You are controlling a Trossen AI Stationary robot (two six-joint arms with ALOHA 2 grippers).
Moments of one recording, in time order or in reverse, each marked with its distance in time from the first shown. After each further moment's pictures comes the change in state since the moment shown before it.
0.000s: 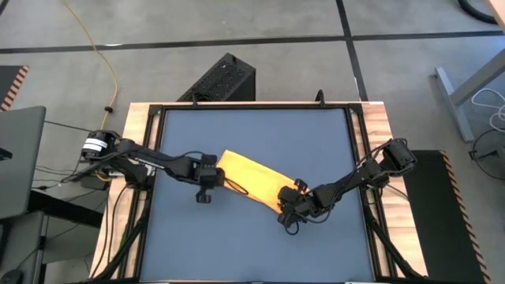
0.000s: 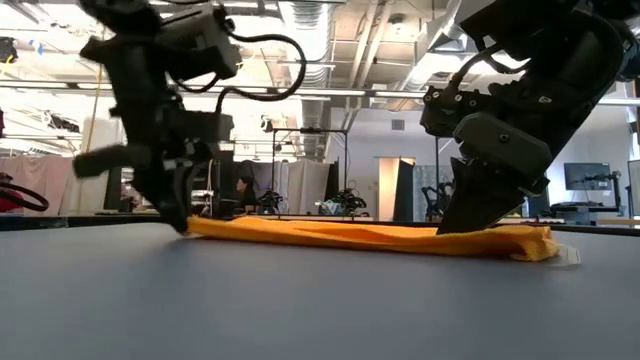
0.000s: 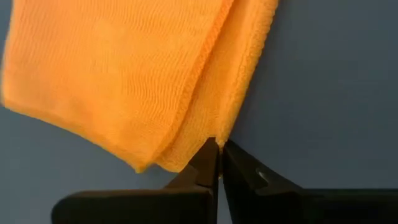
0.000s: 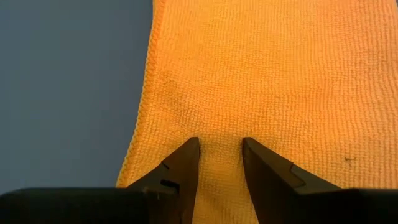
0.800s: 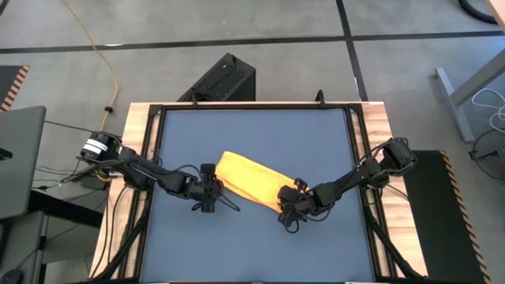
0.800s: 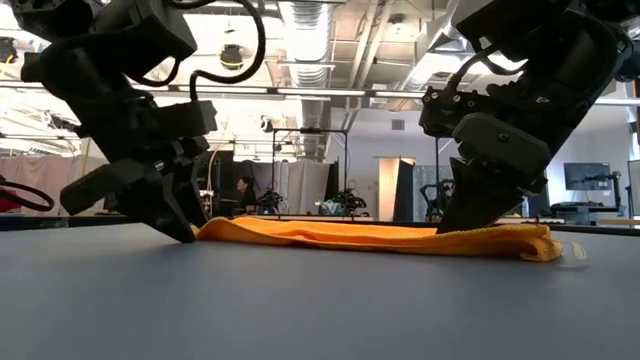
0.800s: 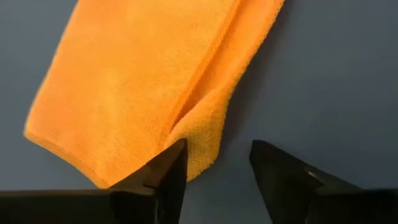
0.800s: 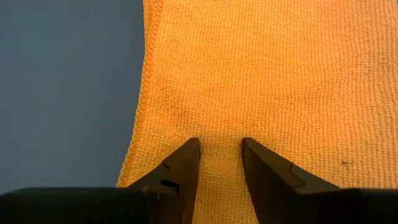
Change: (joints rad) left arm -0.192 0.029 -0.165 0.399 -0.254 -0.137; right arm -0.027 -0.001 -0.001 0.015 -0.009 -0.028
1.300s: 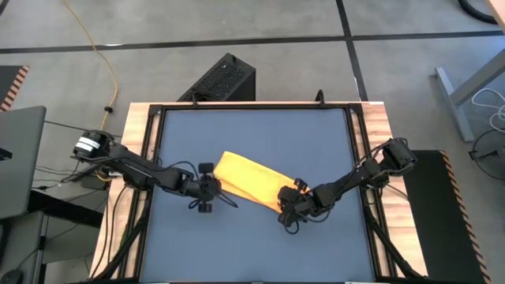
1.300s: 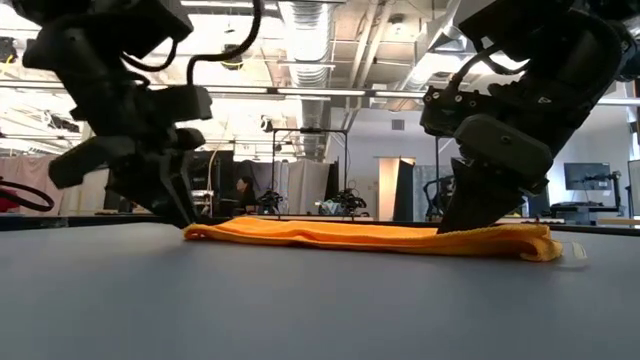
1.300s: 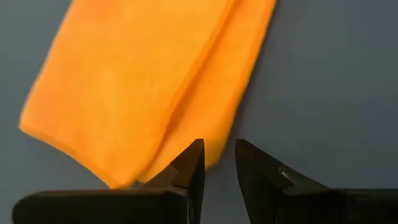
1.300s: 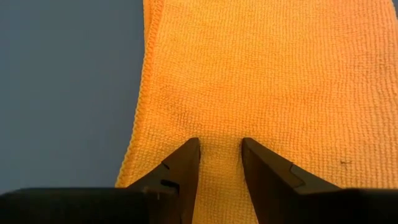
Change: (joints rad) left arm -0.001 -0.103 -0.005 -0.029 0.102 -0.016; right arm -0.002 0.000 0.000 -0.013 0.018 -0.003
